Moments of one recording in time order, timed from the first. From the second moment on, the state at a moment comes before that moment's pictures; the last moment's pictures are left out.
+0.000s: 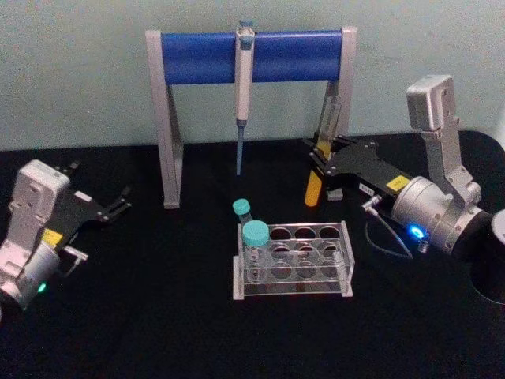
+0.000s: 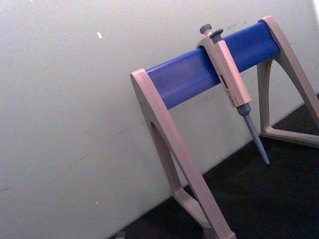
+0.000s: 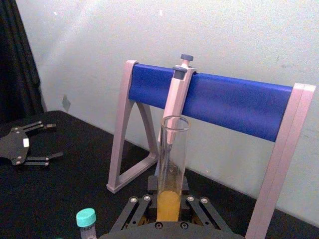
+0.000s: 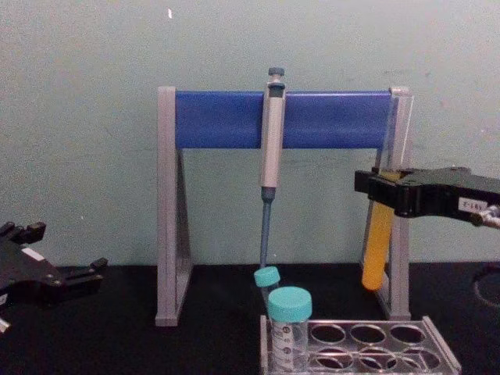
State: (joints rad) left arm -0.20 0.60 0.45 -1.41 -0.25 -0.12 0.03; right arm 0.27 0.40 -0.35 -1.56 0.41 0.15 0.36
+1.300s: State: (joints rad) left arm -0.20 0.60 0.45 -1.41 -0.25 -0.12 0.03; right arm 0.12 0.49 -0.32 -1.71 0.40 0.17 0.35
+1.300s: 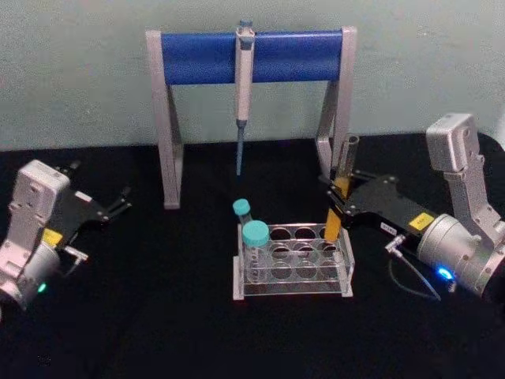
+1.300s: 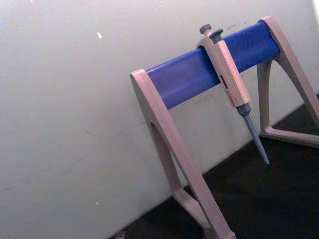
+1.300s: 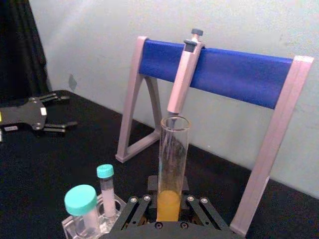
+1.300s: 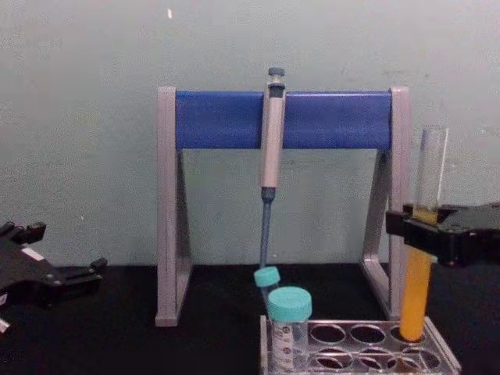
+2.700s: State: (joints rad) left arm -0.20 0.60 0.45 -1.41 -0.25 -0.12 0.03; right arm 0.16 0.45 -0.34 -1.60 0.40 0.18 0.36
